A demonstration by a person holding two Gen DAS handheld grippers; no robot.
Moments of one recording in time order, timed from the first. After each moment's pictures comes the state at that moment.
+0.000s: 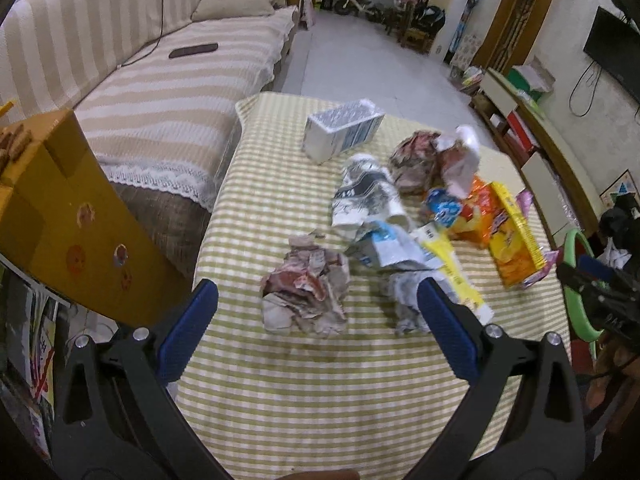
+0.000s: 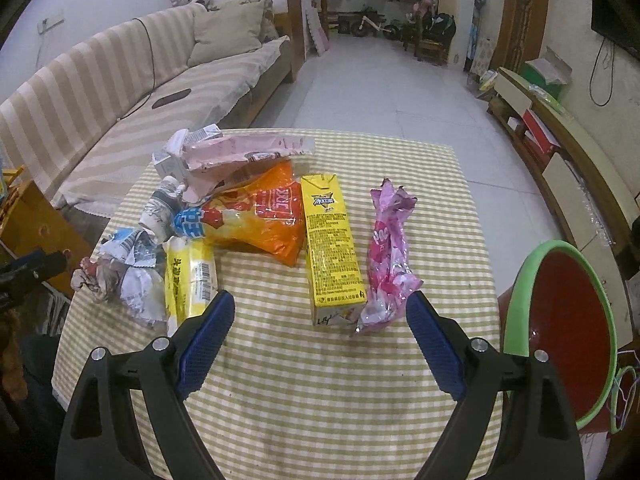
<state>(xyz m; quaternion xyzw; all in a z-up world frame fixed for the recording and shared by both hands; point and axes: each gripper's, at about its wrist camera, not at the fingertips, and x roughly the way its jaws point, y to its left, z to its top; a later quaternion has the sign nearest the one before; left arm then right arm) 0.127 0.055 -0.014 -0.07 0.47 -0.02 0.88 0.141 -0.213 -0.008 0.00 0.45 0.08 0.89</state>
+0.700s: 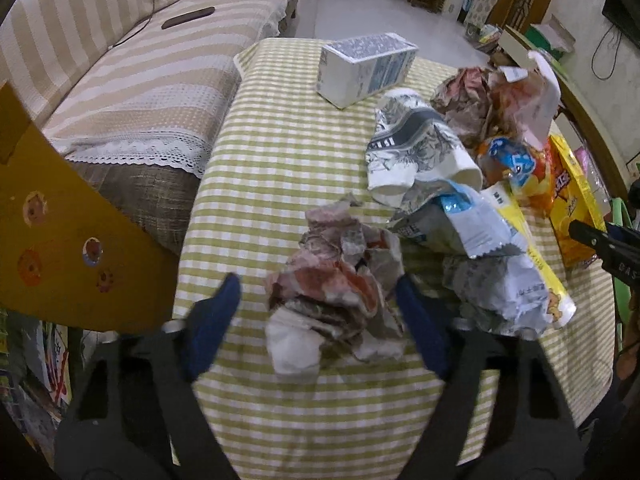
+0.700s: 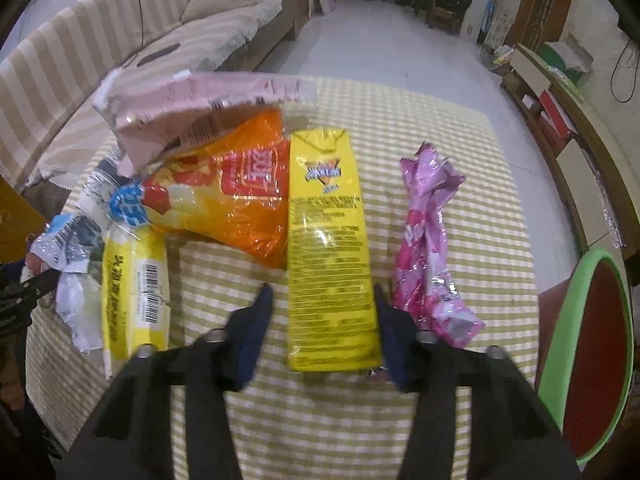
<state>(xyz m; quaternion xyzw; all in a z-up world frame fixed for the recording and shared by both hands) 0.161 0.055 -0.076 -0.02 0.52 -0.01 0.85 0.201 -0.198 -0.069 -0.03 0.52 0.08 0.85</state>
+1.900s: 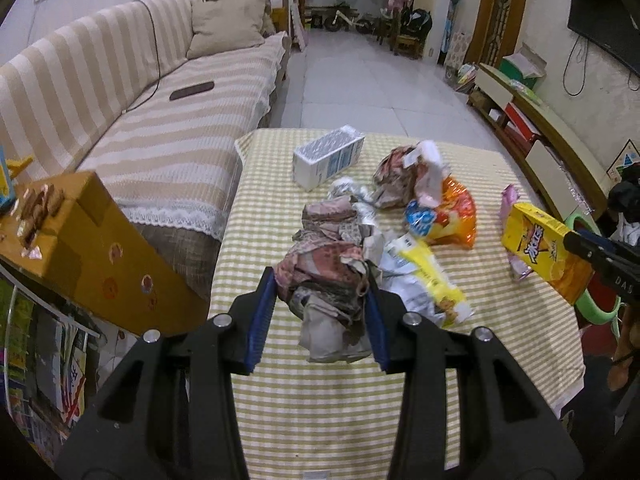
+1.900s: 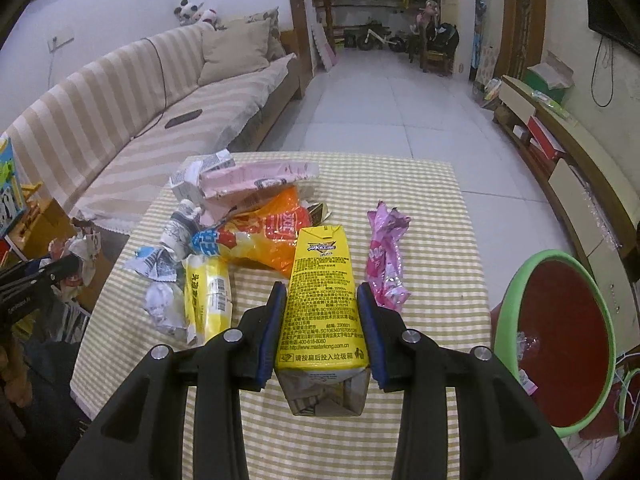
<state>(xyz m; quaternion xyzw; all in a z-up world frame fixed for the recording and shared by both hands) 0.107 0.022 0.031 0.00 0.43 -0.02 0.90 0.121 -0.233 0.027 0.02 0.42 0.10 0.90</state>
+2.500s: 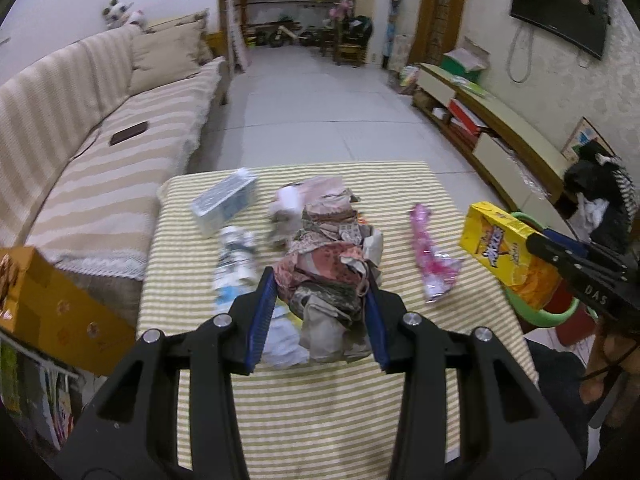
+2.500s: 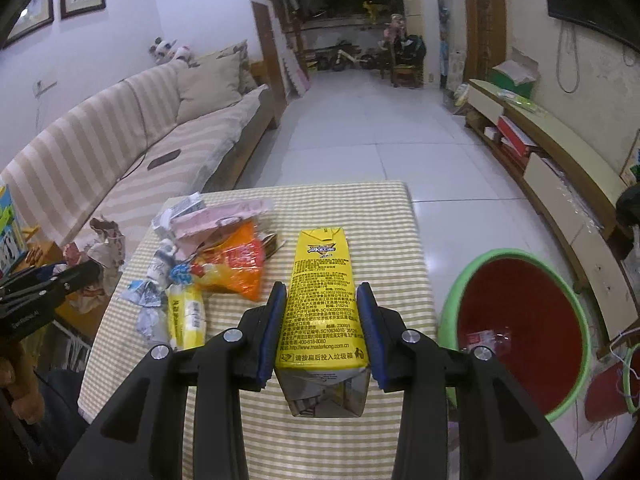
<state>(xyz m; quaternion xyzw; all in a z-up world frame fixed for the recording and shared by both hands) 0.115 -0.078 0.062 0.02 0.40 -0.11 0.91 0.097 -0.304 0.056 0.07 0.38 0.05 0.92</state>
